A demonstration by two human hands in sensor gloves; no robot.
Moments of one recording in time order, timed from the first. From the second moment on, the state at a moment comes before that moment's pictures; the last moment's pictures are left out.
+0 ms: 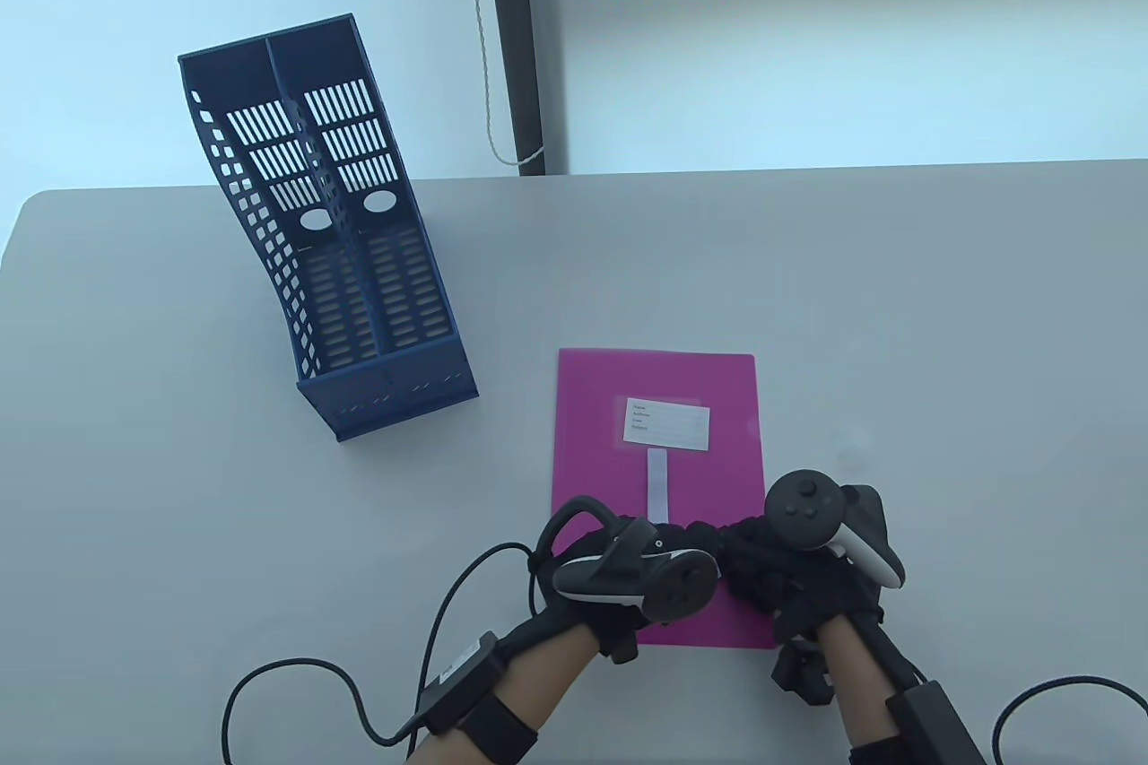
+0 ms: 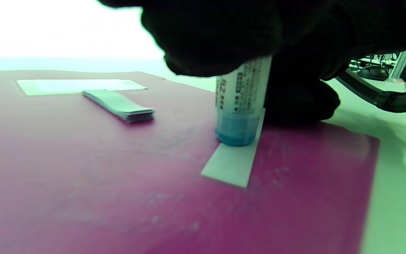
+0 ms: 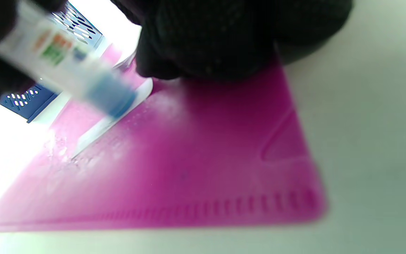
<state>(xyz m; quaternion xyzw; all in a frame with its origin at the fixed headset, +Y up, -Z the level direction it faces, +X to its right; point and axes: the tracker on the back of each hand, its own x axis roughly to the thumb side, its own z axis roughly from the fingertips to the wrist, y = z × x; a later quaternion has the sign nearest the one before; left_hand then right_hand) 0.017 -0.721 -0.185 -0.07 -0.44 0.00 0.90 0.176 -0.770 -0.193 0.05 0.24 0.93 0.28</state>
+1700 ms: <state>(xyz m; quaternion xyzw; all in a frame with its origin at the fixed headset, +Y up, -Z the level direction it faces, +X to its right) 0.005 -0.708 -0.181 -0.16 -0.44 -0.07 0.88 0.177 -0.771 -0.193 0.05 0.24 0.93 0.28</state>
